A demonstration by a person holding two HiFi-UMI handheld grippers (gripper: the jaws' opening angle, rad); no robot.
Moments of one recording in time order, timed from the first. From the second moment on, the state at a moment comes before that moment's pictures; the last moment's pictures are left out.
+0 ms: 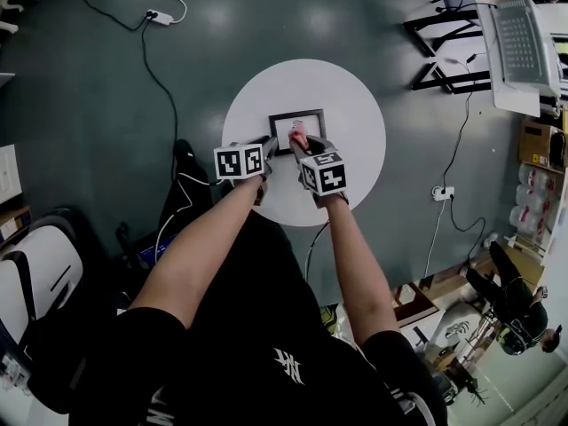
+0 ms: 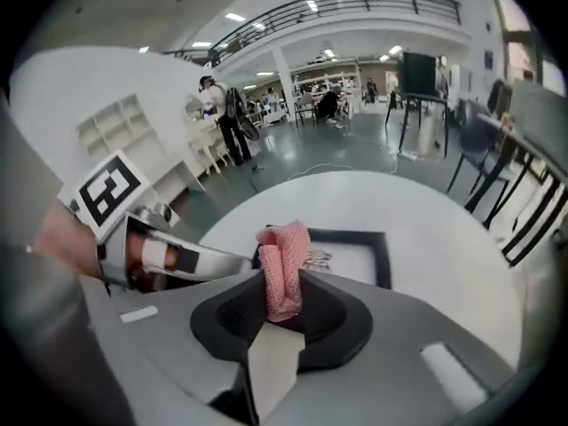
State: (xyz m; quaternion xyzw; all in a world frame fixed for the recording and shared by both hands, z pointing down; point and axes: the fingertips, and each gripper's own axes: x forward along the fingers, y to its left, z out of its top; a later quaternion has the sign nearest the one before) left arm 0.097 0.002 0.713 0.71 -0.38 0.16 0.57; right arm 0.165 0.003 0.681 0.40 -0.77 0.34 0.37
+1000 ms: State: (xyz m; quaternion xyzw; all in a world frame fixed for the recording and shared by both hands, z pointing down) left arm 0.094 0.004 0.712 0.71 -0.38 0.16 0.57; right arm 0.170 0.016 0.706 0.43 -0.74 0.28 0.43
